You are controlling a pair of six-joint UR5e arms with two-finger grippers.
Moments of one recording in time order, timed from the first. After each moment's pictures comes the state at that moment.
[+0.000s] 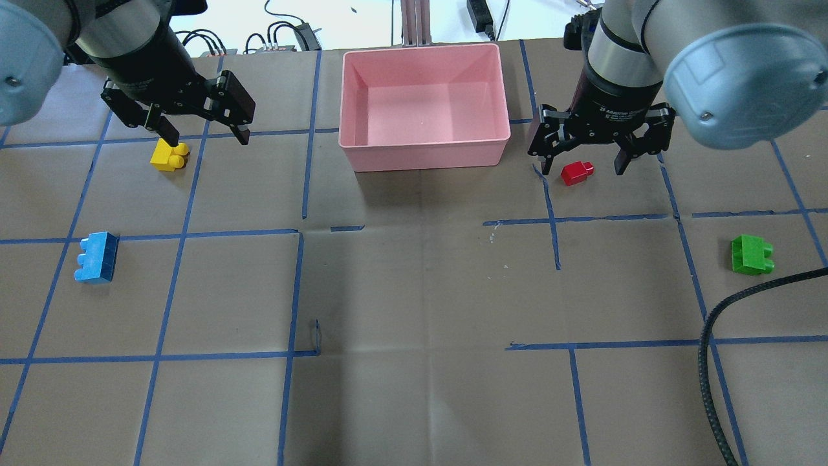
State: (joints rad) left arm -1.49 -1.61 -1.51 -1.57 1.56 0.08; right arm 1.64 -1.54 1.61 -1.60 -1.58 0.13
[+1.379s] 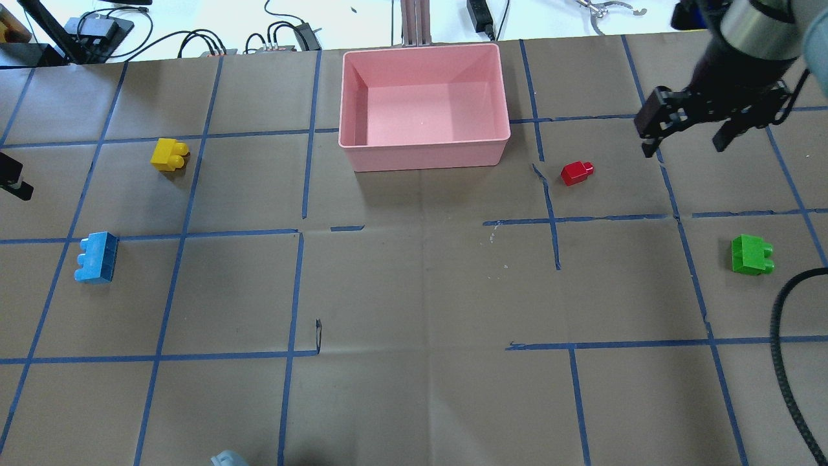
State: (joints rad) left arm -0.87 -1.67 -1.66 -1.40 1.56 0.67; right arm 1.25 -1.56 1.61 -1.59 -1.58 -0.37
